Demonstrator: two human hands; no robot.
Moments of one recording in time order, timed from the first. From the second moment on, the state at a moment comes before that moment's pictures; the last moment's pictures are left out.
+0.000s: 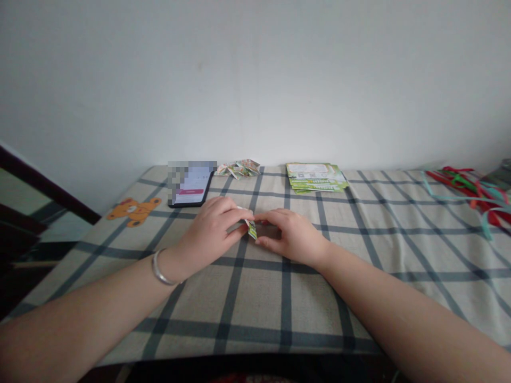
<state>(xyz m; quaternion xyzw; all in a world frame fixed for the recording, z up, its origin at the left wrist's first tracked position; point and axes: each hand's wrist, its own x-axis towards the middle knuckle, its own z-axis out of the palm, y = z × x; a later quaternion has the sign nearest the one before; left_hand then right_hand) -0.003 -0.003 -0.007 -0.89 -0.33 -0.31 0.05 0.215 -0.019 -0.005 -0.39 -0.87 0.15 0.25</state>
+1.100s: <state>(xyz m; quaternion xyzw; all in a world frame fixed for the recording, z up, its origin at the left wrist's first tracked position) -0.002 -0.007 -0.005 -0.91 -0.30 -0.26 0.08 0.215 -0.020 -0.002 -0.38 -0.86 0.07 0.33</state>
